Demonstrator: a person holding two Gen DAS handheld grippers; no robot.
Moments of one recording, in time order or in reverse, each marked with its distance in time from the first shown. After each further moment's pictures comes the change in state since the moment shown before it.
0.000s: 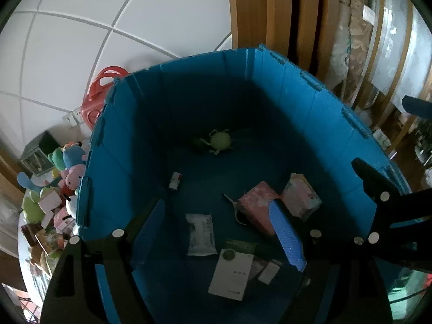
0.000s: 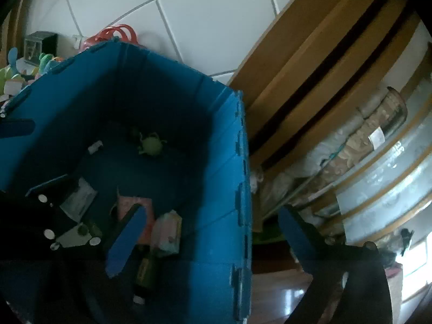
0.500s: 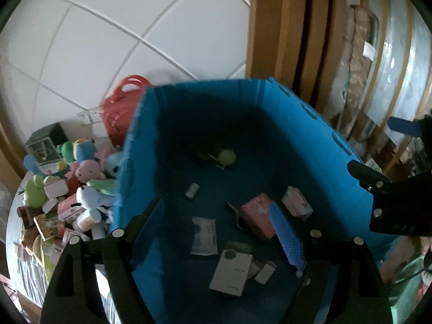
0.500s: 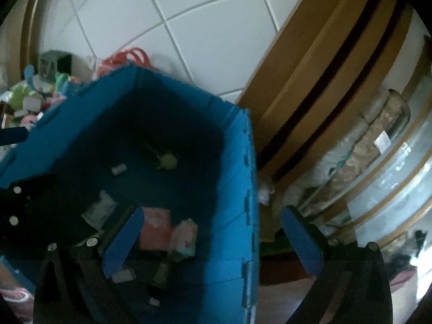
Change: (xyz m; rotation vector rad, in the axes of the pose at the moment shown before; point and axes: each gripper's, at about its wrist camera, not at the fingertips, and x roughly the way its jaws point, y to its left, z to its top) left arm -0.063 0.044 -0.040 -0.114 -0.152 -0.010; right arm -0.044 -0.004 -0.005 0.033 -0.106 0.100
